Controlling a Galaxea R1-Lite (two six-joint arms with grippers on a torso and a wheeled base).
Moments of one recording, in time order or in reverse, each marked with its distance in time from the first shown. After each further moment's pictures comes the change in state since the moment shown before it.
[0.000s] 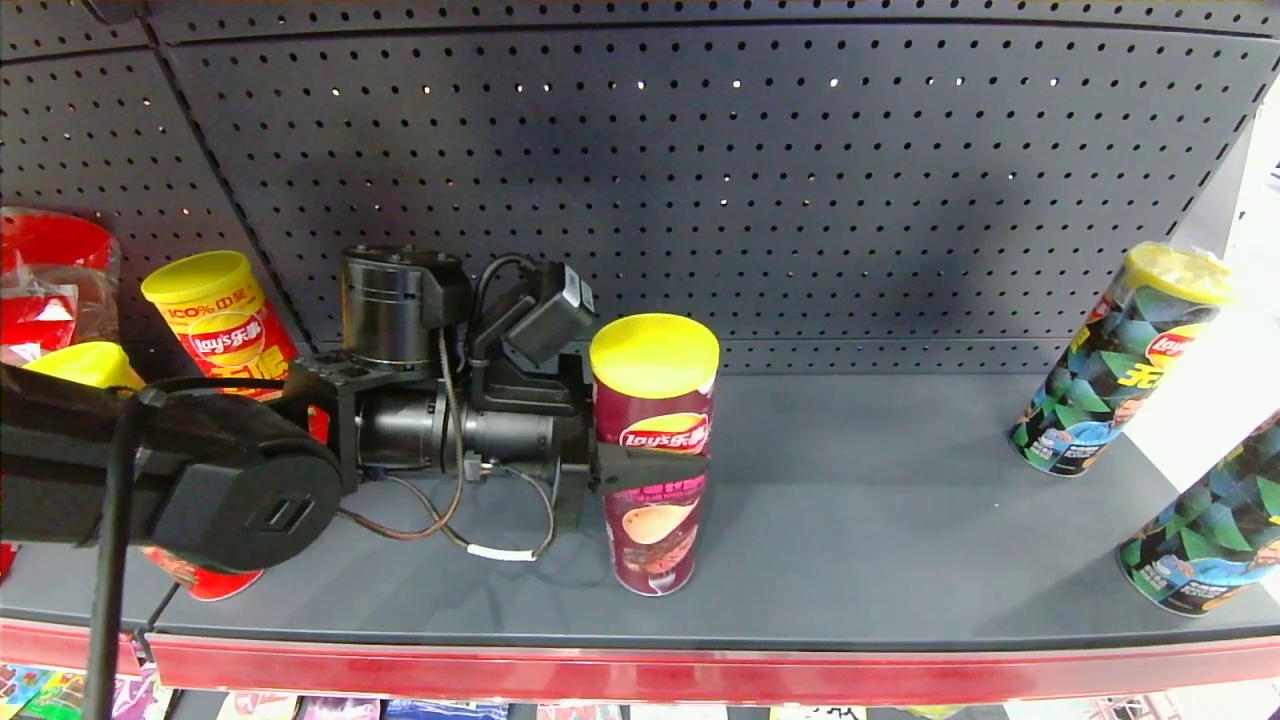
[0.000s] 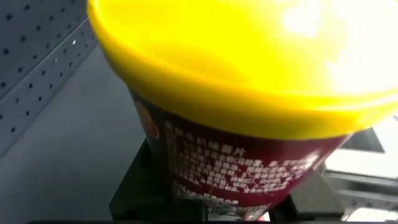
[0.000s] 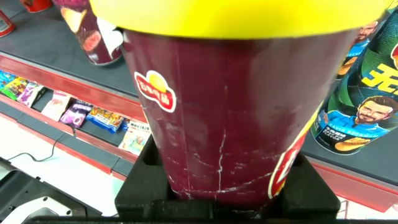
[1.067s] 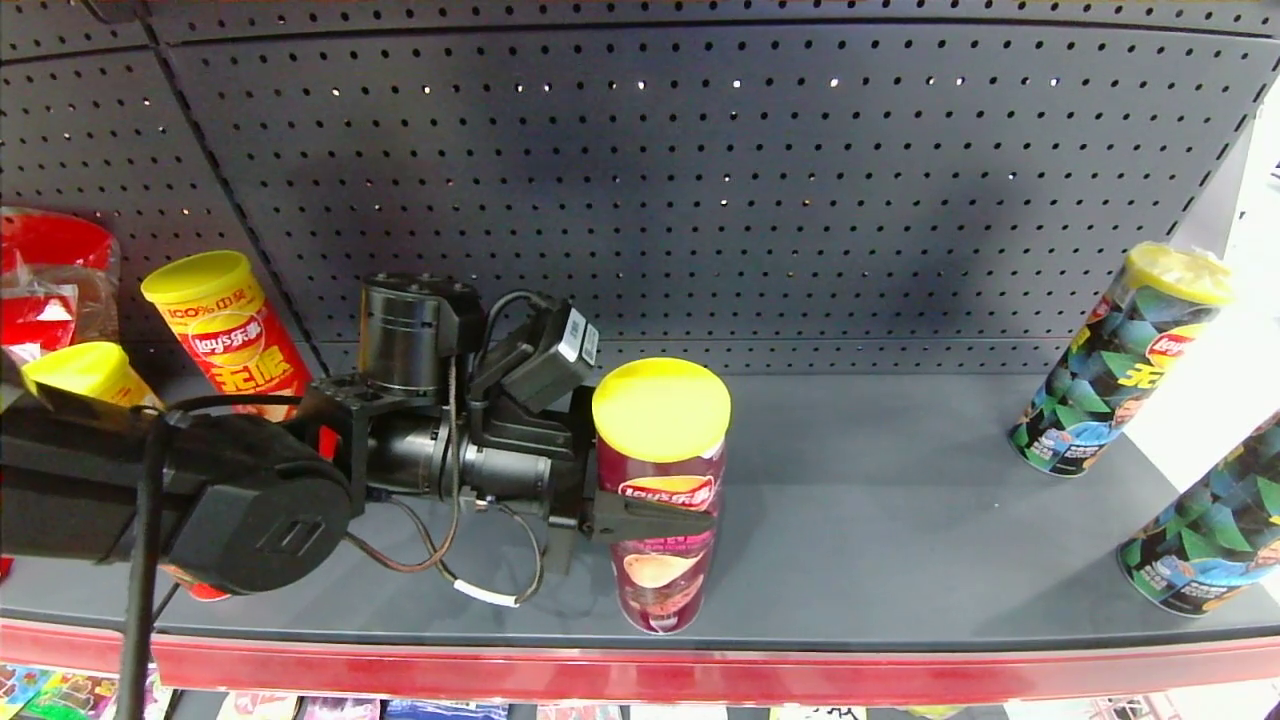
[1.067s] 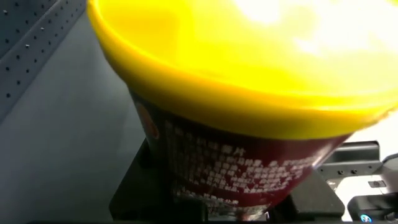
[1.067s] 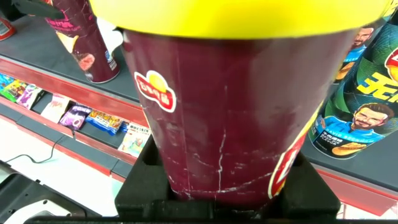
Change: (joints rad) left arm -0.011 0.015 0.041 -0.001 -0.132 0.111; right arm -0.001 0.014 -0.019 0.000 -0.001 0.000
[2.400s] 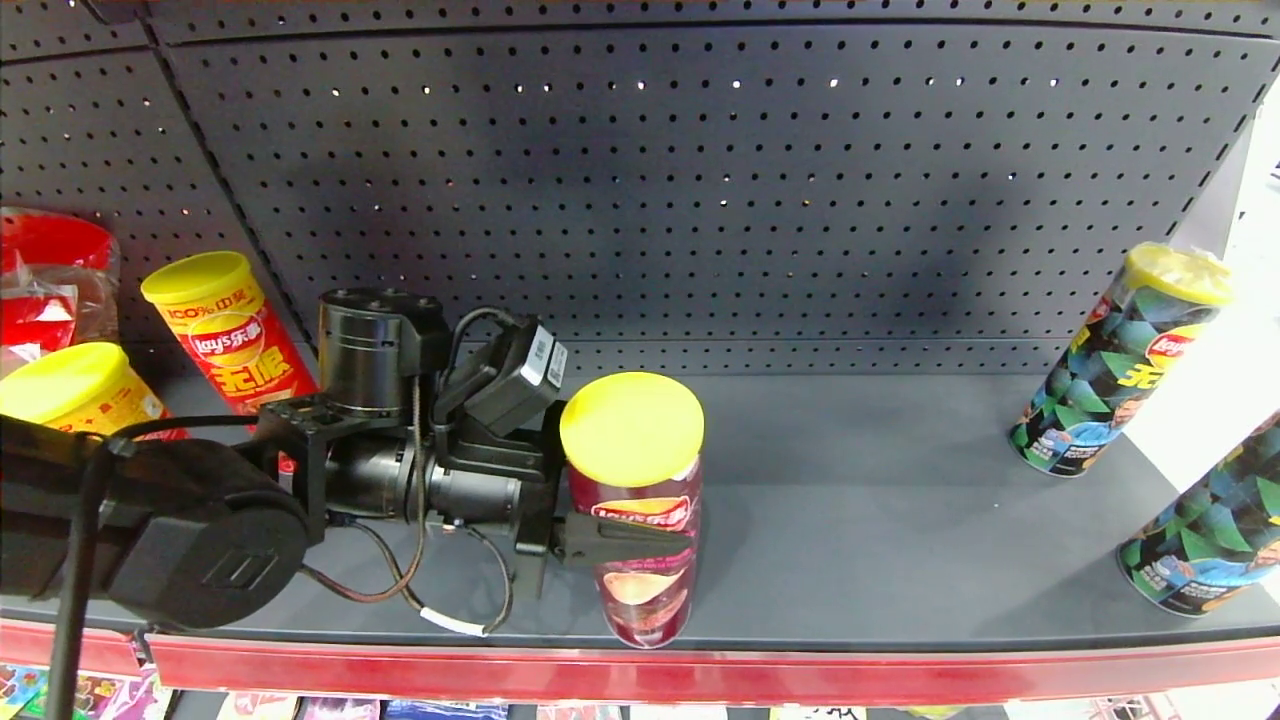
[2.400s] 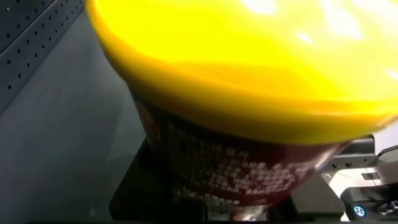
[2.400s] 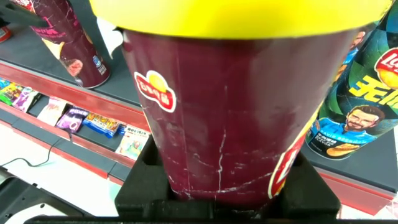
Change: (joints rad) left arm 0.017 -0.051 0.092 -0.035 0.000 0.018; right arm 0.000 0.001 -0.011 0.003 -0.014 0.000
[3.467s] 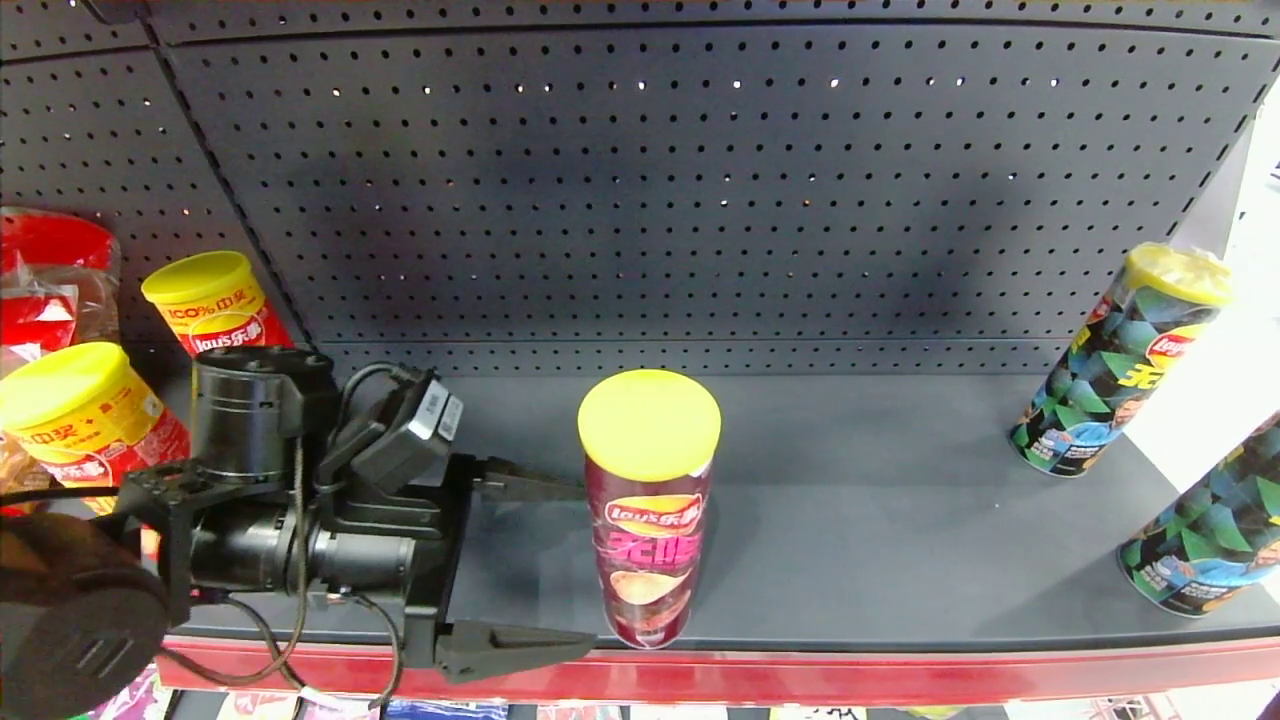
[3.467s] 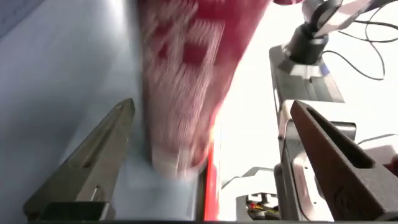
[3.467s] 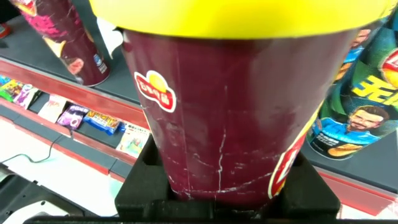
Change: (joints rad) left arm 0.126 -0.150 0.247 0.002 0.009 -0.022; right arm 0.004 0.026 -0.005 0.000 0.004 -0.006
